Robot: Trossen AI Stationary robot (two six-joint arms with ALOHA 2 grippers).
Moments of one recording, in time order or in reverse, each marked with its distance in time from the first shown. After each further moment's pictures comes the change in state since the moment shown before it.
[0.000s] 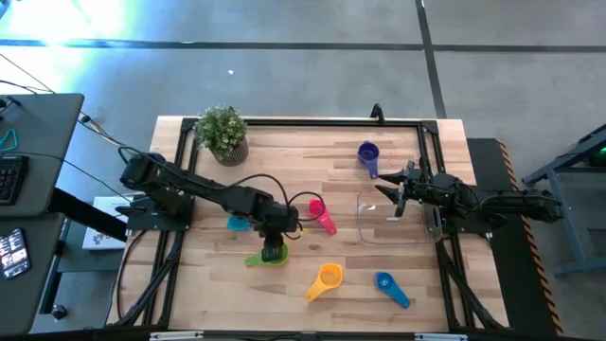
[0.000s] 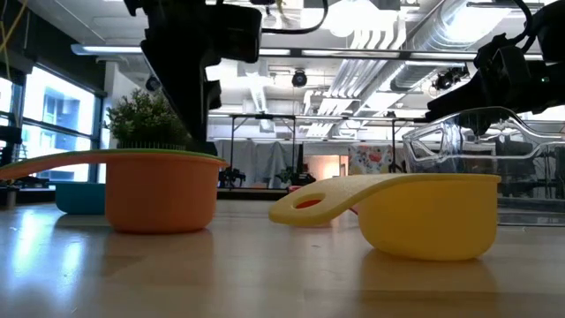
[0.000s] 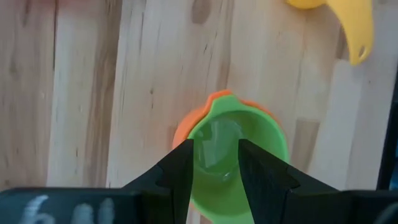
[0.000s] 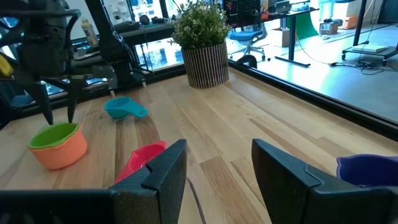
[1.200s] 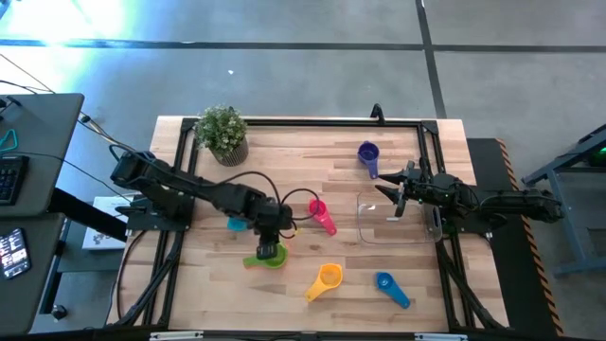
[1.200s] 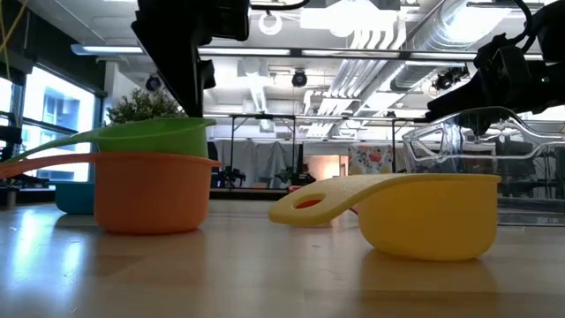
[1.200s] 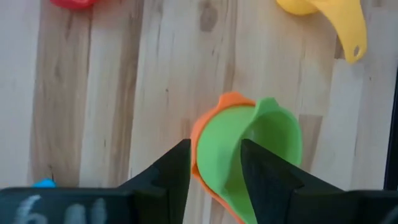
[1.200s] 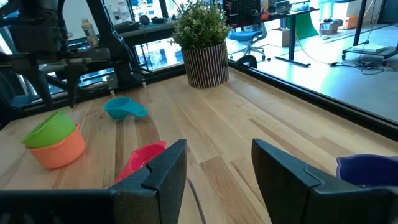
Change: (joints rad) left arm -0.020 -0.076 0.000 -0.053 -0.080 0.016; right arm 0.000 0.000 0.000 0.000 0.000 0.000
